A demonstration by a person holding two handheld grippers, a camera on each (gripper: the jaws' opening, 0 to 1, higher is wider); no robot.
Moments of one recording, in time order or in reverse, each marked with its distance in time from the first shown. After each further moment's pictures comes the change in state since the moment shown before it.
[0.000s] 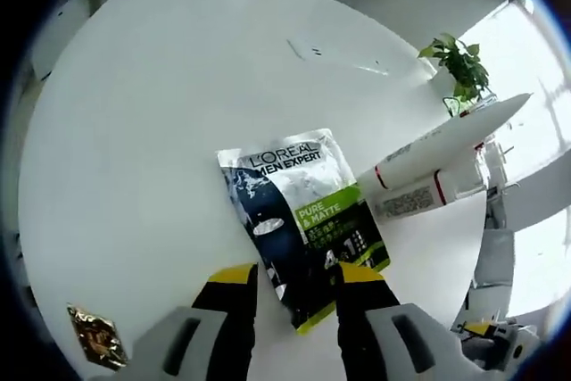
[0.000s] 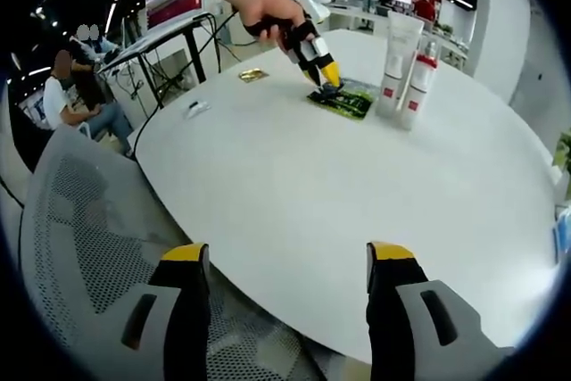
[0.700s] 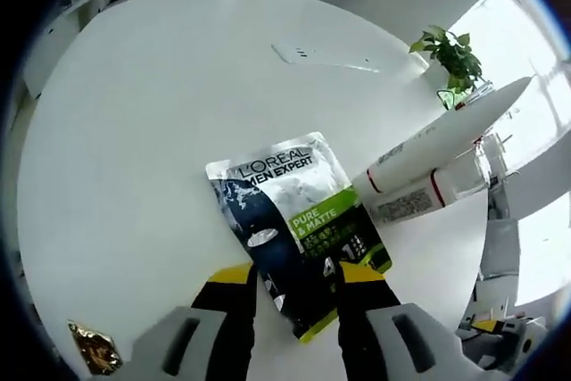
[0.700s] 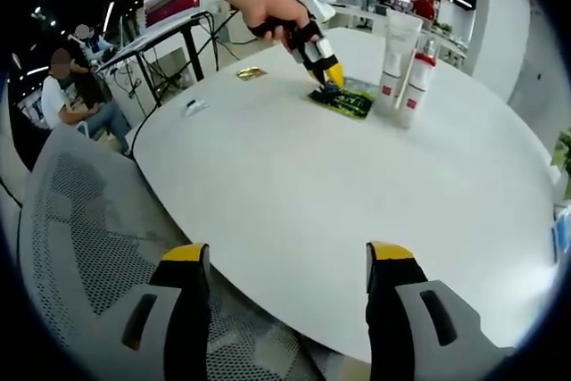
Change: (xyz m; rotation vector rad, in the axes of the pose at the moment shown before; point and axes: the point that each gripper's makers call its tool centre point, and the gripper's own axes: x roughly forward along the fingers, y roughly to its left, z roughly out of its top) left arm 0.011 -0.009 0.003 0.056 -0.009 -0.005; right arm 0.000 -0.002 -0.002 -0.002 0.007 -0.007
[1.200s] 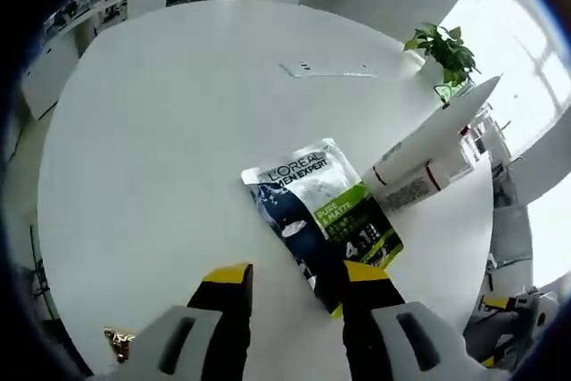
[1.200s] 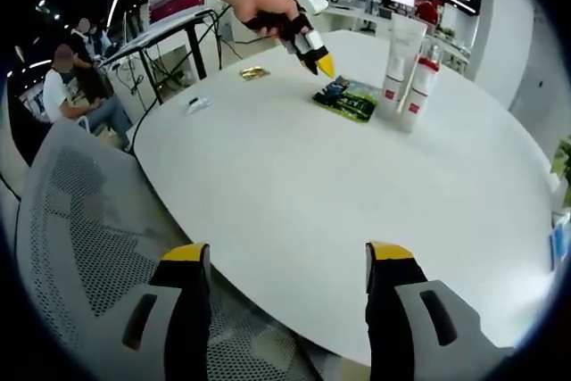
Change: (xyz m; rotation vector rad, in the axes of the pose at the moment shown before) left arm -0.041 0.034 0.002 0.099 -0.065 0.067; right arm 0.000 0.002 0.001 -0.034 -0.002 0.001
